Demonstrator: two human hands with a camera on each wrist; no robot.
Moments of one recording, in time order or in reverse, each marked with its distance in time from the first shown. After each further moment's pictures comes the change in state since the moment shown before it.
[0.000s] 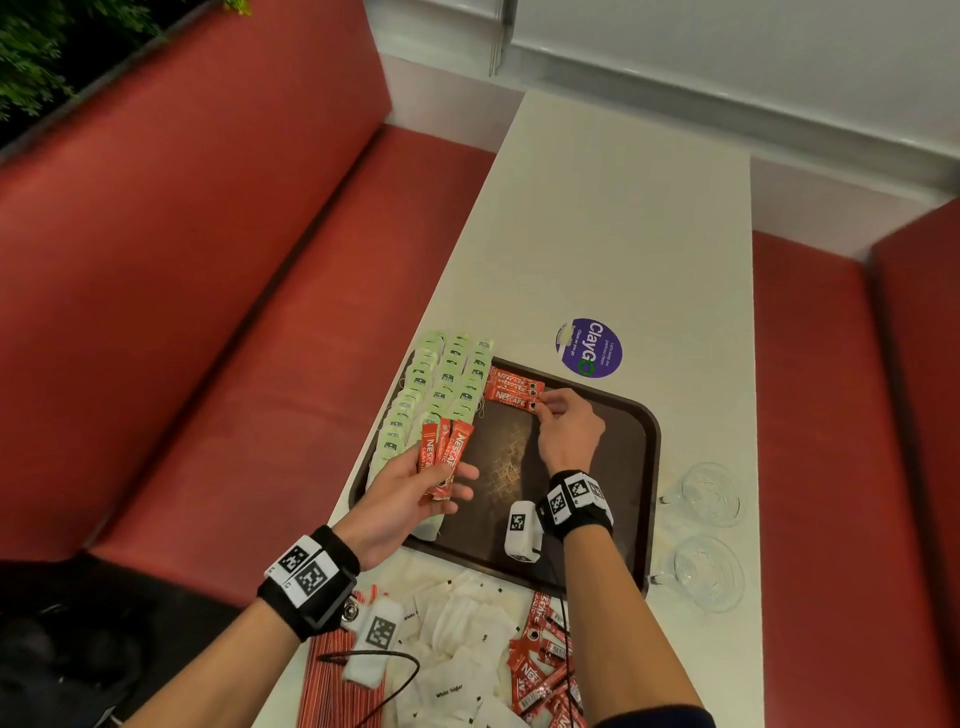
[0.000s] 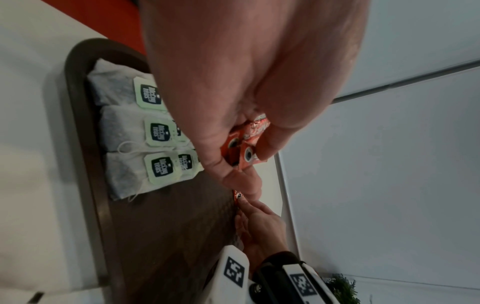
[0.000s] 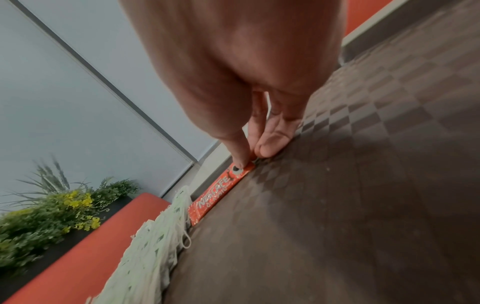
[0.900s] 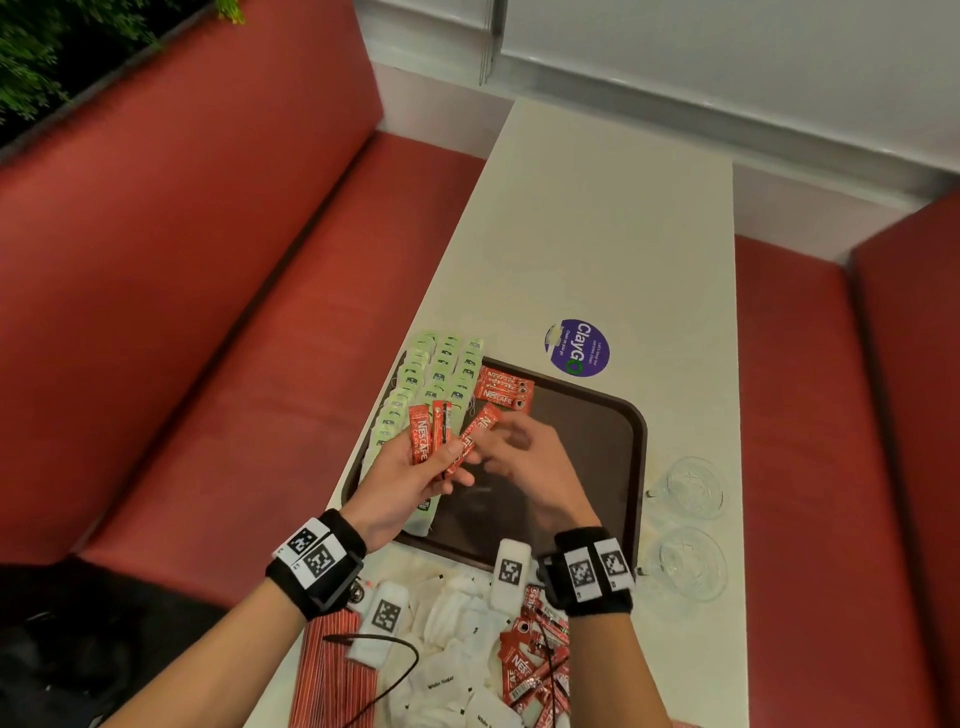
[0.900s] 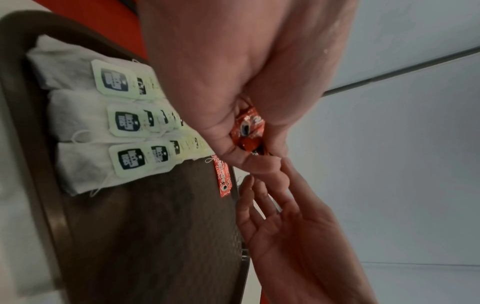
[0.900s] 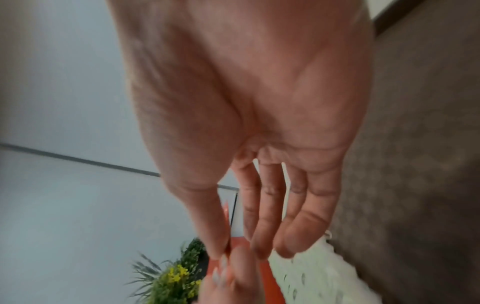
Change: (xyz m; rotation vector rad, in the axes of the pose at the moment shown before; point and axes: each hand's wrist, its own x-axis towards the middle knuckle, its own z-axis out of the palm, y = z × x) left_hand 0.003 0.009 0.016 0.009 -0.014 0.146; right_hand -0.088 -0.050 -0.049 0.474 -0.614 0.041
